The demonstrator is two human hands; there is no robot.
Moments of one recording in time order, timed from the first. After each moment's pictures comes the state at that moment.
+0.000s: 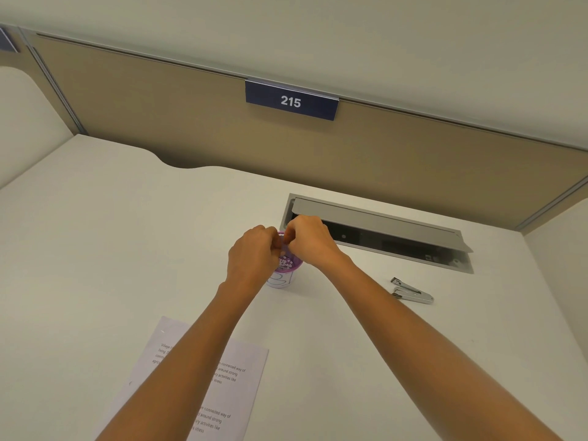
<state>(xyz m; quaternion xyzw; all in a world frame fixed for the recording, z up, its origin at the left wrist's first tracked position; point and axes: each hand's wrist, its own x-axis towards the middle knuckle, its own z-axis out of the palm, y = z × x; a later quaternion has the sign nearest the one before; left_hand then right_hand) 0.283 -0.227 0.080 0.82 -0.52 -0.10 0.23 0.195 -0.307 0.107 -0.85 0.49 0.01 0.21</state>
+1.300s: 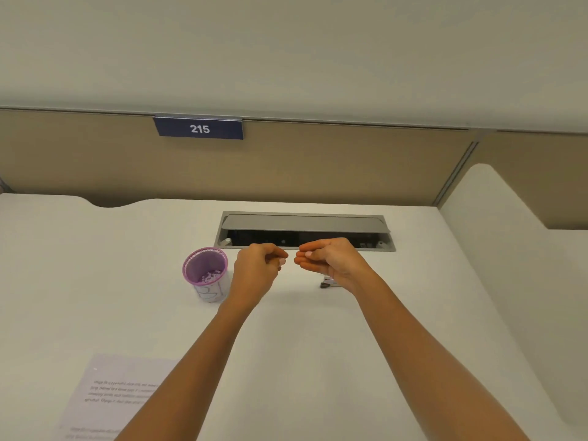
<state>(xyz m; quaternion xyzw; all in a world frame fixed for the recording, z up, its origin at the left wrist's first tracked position) 0.138 -0.255 0.109 0.75 -0.52 -0.24 0.33 -0.014 -0.321 0.120 -0.48 0.54 -0.26 0.64</state>
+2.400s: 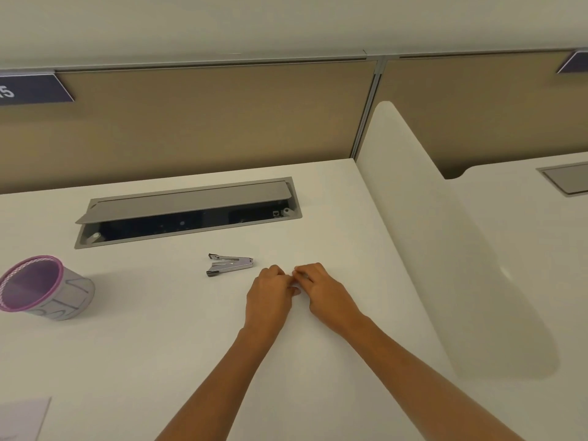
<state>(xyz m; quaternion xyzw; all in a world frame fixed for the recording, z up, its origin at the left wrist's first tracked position) -0.108 -0.297 -0.005 0.70 -0.67 -0.18 0.15 -0.251 -0.317 -0.018 -0.85 0.48 -0.09 0.17</state>
